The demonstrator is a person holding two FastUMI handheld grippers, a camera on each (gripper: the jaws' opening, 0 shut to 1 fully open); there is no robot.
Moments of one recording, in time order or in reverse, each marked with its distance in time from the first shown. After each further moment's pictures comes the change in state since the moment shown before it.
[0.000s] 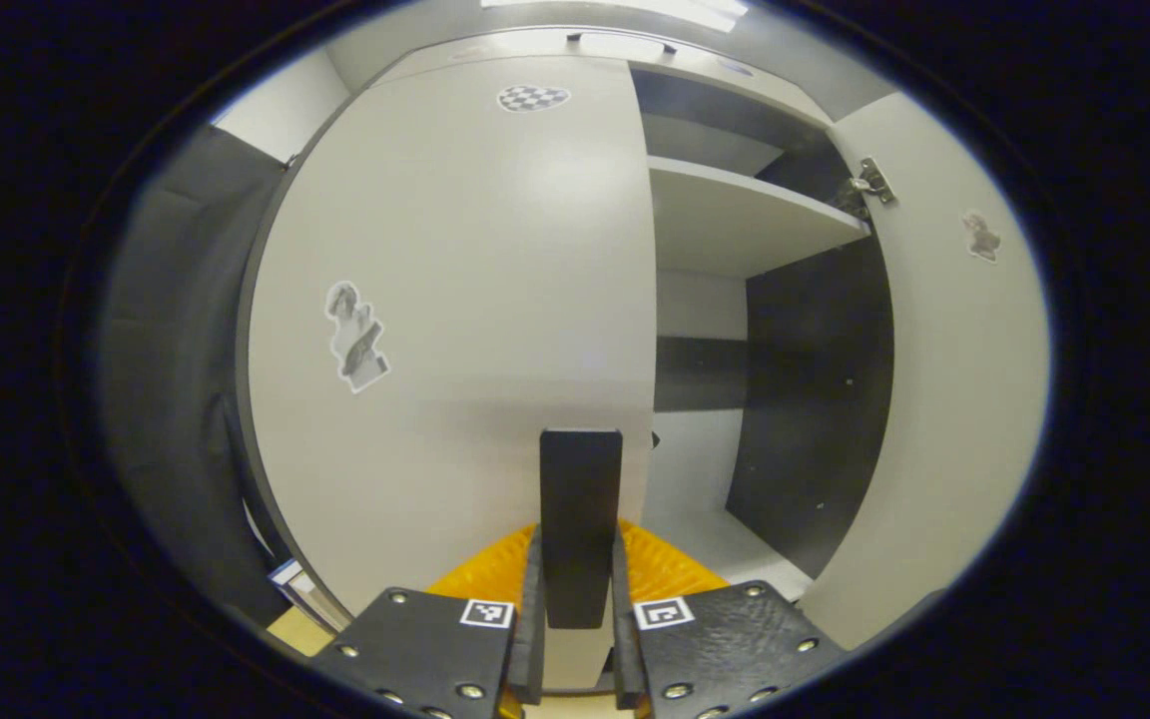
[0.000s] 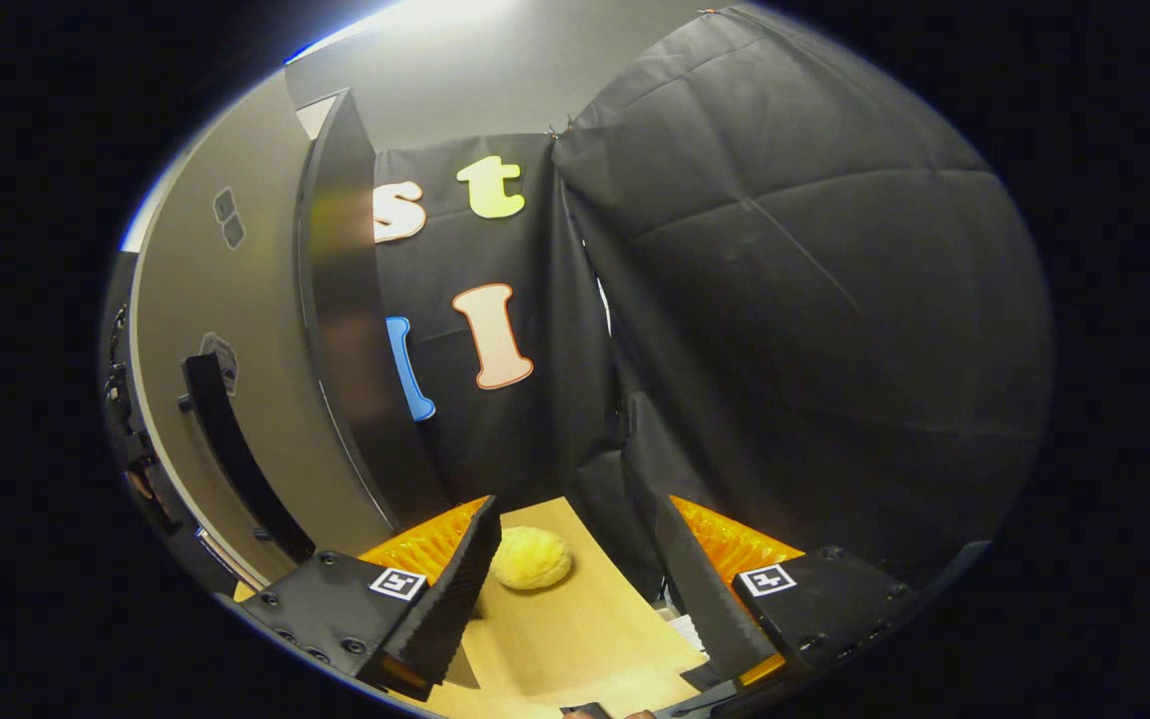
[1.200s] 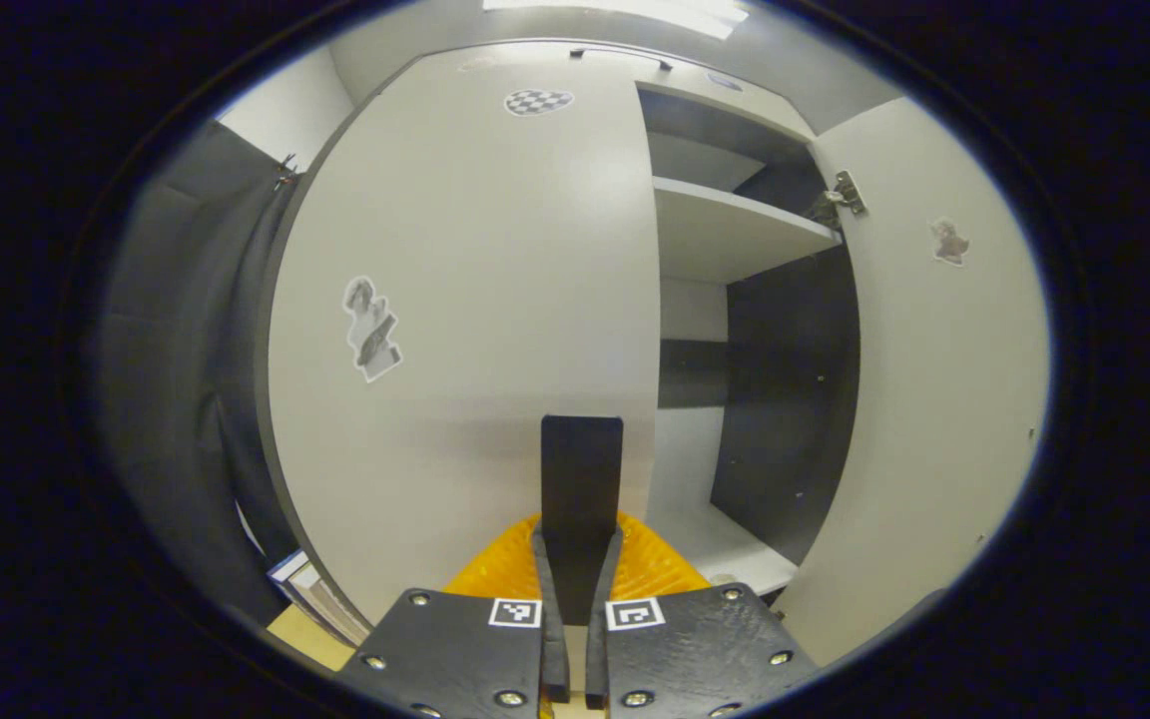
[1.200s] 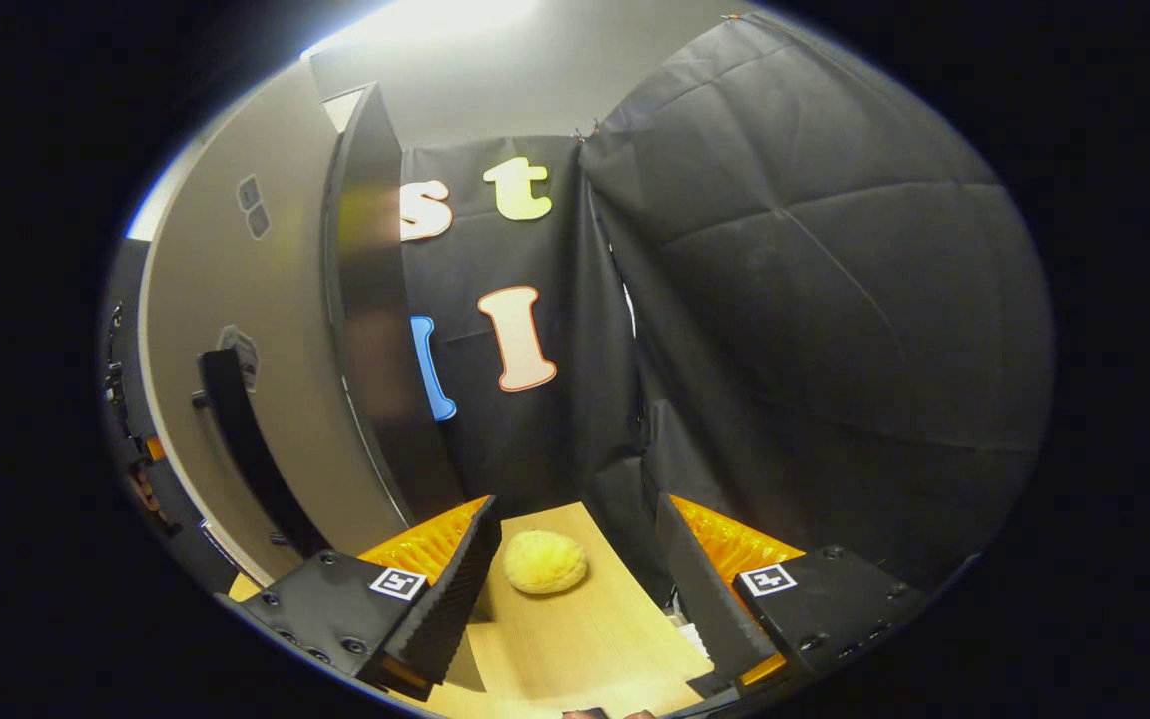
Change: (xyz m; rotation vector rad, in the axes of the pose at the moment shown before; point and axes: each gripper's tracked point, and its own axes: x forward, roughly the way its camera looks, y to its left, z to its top) left arm -0.037 0.007 -0.006 -0.034 -0.028 -0.095; right arm -0.014 0.029 0.005 -0.045 -0.032 0.027
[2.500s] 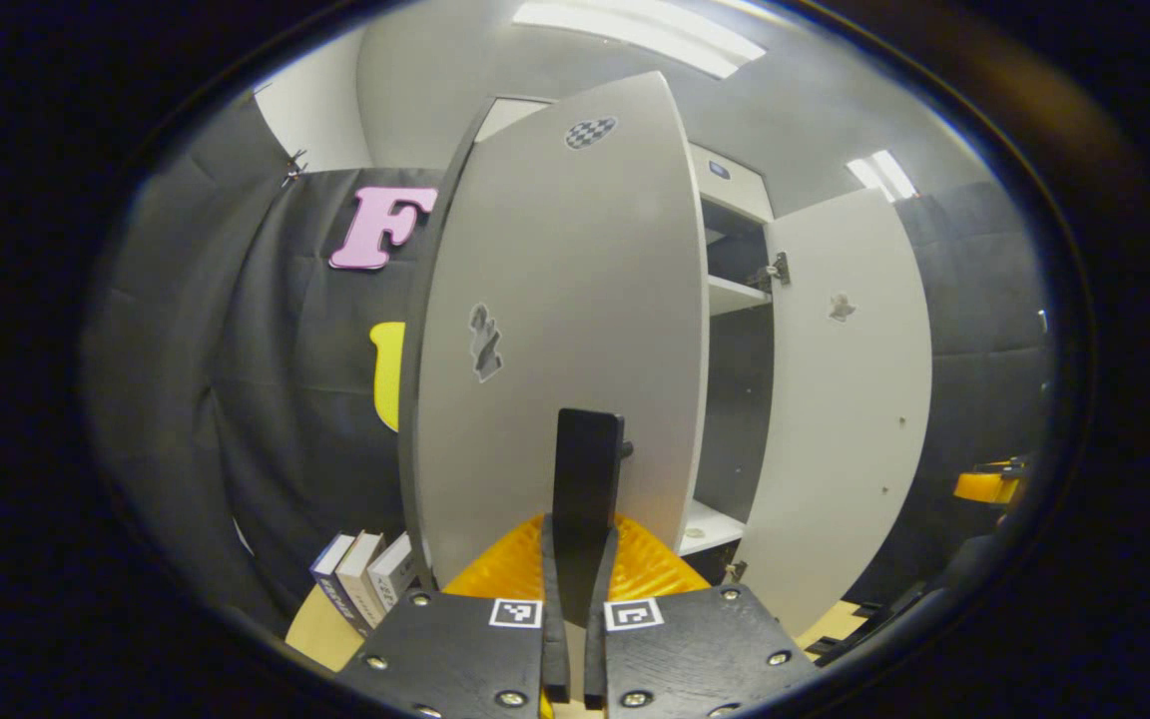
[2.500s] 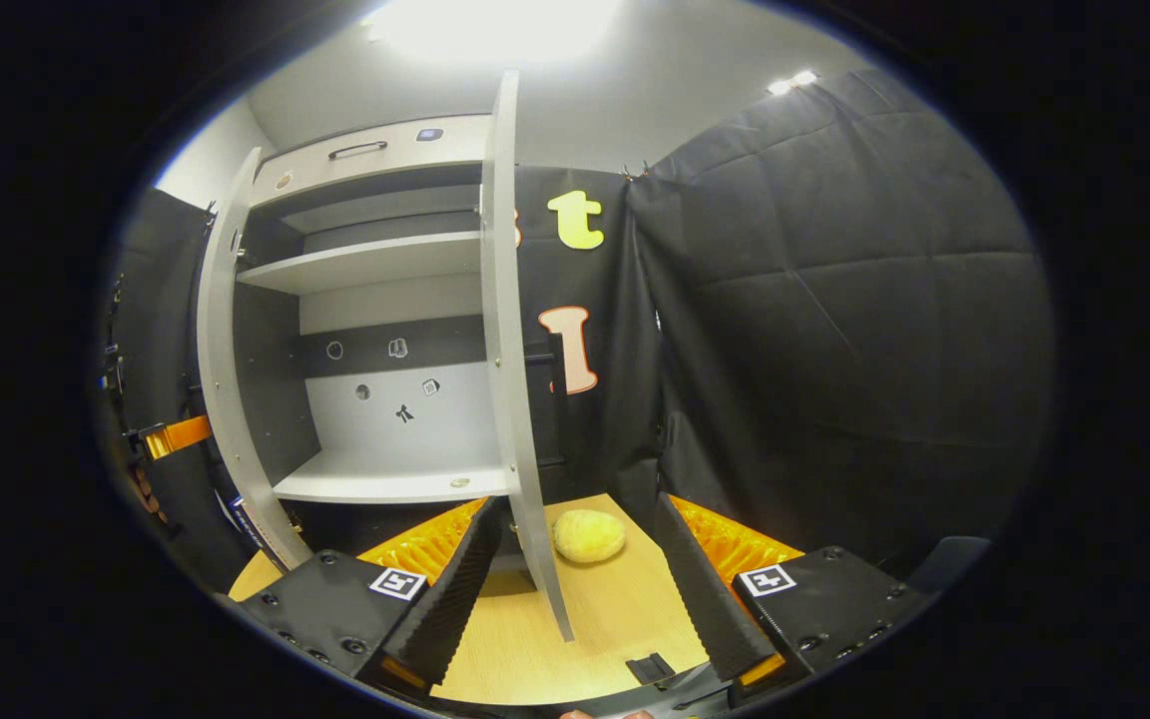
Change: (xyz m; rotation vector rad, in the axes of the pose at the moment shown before) left arm -0.069 0.055 -0.002 -0.036 -0.062 -0.136; right arm -0.154 0.137 -0.024 -0.072 -0.049 0.001
